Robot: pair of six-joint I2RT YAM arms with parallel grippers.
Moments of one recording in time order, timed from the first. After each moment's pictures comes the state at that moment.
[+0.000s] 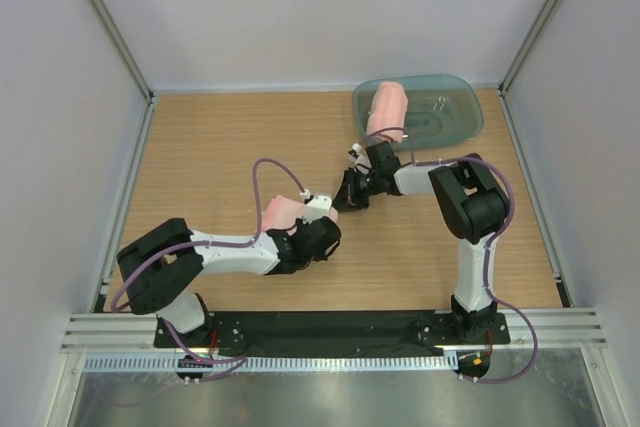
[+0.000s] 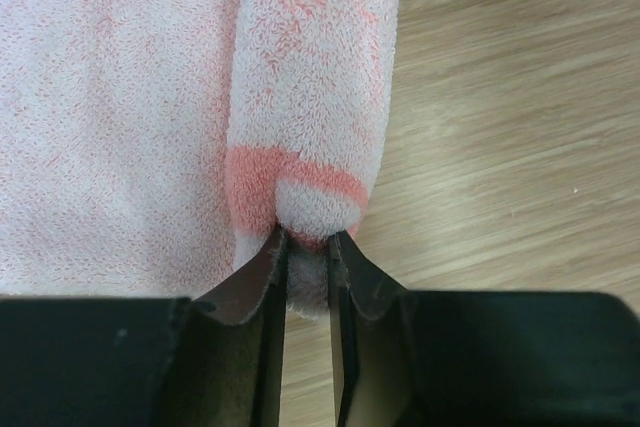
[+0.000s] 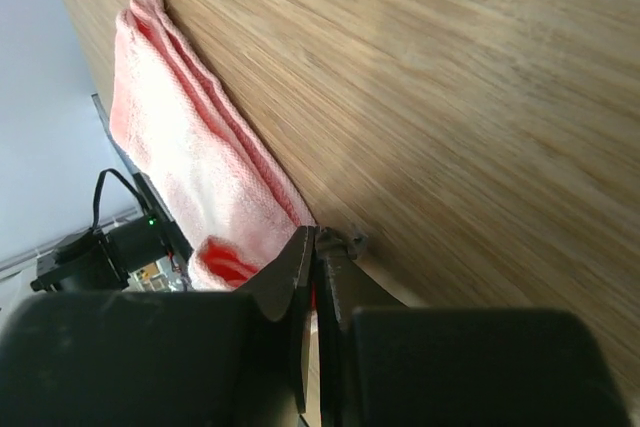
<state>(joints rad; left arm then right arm) -1.08 1.60 0.74 -0.09 -0.48 -0.69 0.43 2.03 1.09 0.00 -0.74 0.64</state>
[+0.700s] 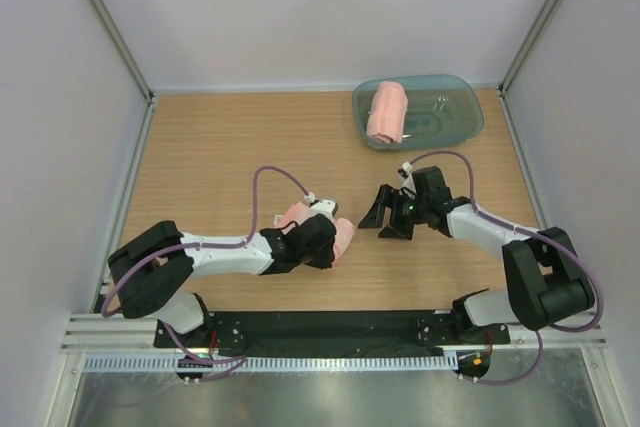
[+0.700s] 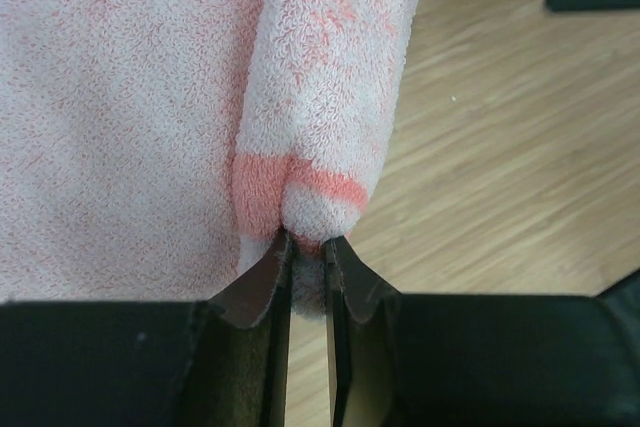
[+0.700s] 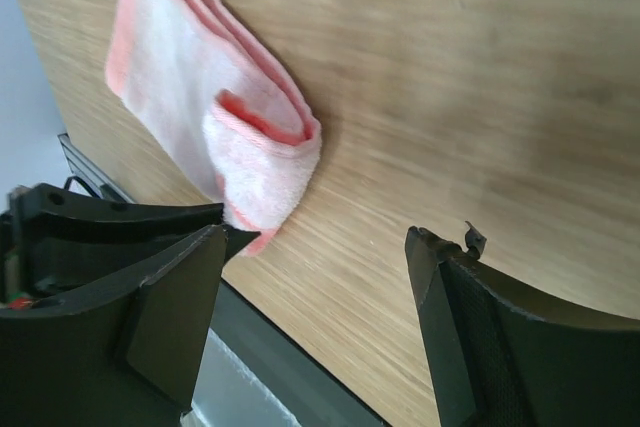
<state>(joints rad) -1.07 1.53 0.72 -0.06 -0.22 -0.71 0.32 1.37 0.64 -0.15 -0.55 0.64</state>
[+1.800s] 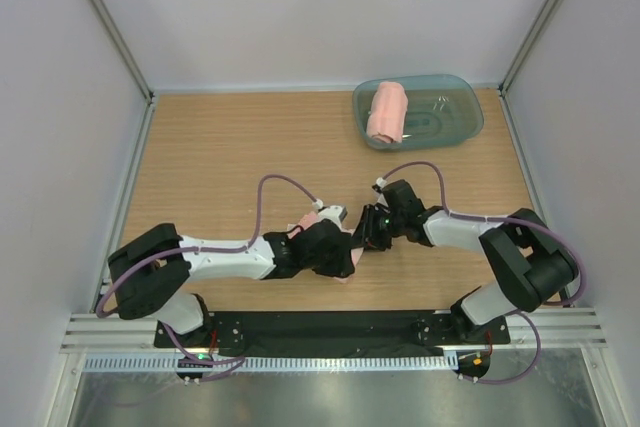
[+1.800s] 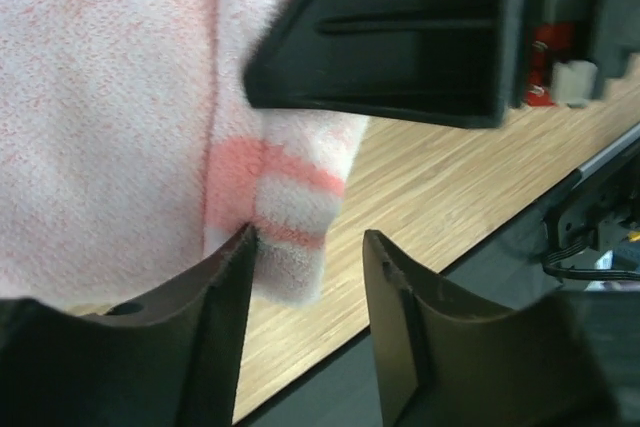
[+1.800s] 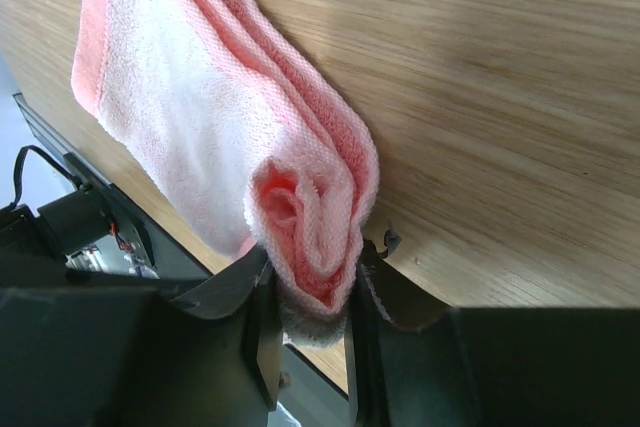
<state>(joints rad) -1.11 1.52 0.72 0.00 -0.06 -0.86 0.54 1.50 0.56 0.03 -0.47 0.79</state>
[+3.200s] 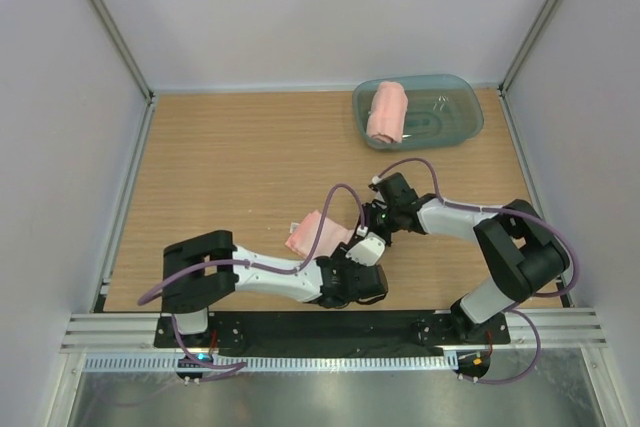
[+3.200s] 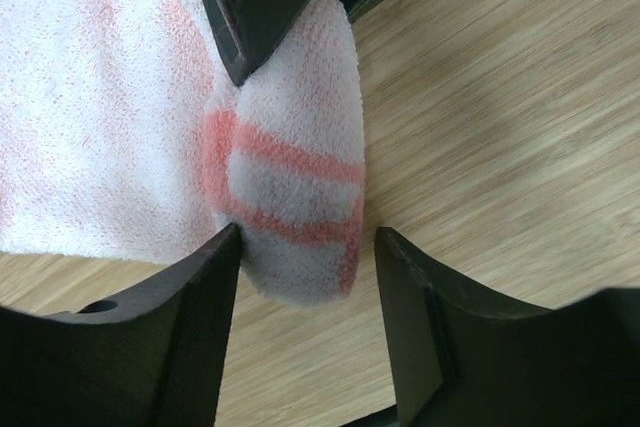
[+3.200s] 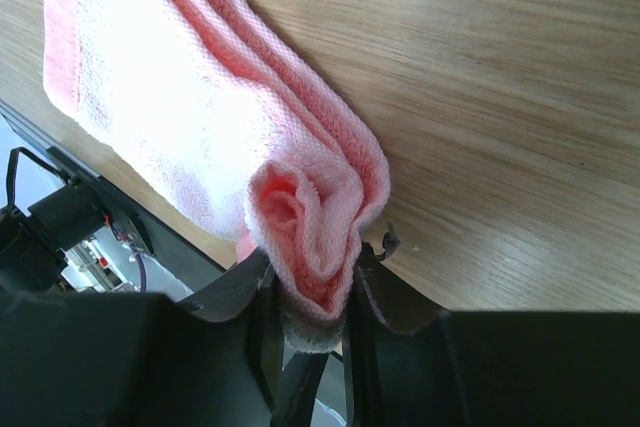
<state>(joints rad) -1.42 1.79 1.04 -0.42 -0.62 -0.65 0.55 1.56 0.69 -0.20 -0.48 0.76</state>
